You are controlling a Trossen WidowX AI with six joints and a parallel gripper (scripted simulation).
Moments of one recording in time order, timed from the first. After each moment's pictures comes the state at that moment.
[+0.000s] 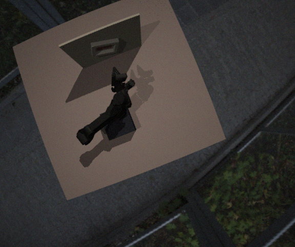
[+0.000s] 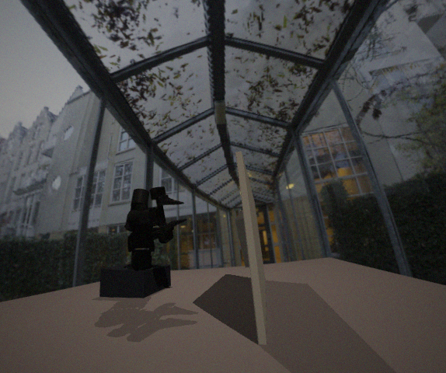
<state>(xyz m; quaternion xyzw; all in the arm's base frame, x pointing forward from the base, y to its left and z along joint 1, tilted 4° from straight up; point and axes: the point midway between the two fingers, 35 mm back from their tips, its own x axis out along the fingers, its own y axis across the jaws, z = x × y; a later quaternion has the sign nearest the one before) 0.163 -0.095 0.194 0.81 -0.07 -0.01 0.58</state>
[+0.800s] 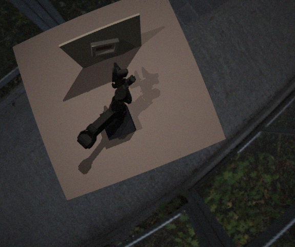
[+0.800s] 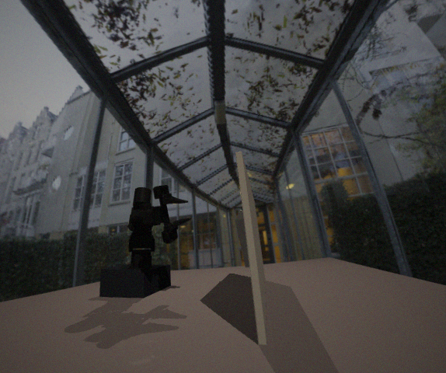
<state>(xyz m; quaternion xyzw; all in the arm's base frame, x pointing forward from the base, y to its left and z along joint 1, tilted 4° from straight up) 0.183 -0.110 0.194 0.81 -0.08 -0.01 0.57</state>
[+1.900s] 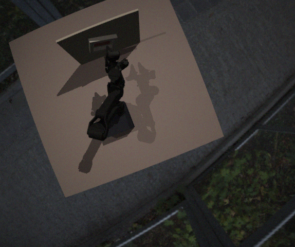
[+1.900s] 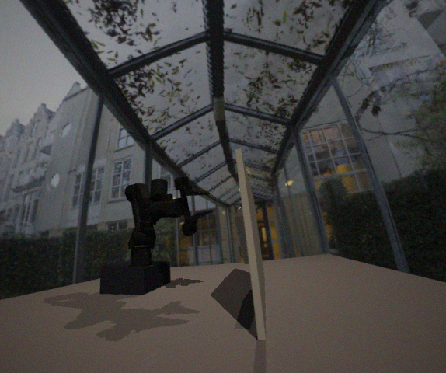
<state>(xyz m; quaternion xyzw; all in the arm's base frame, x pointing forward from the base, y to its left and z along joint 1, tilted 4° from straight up) 0.256 -0.117 0.208 0.80 -0.08 0.00 0.59</state>
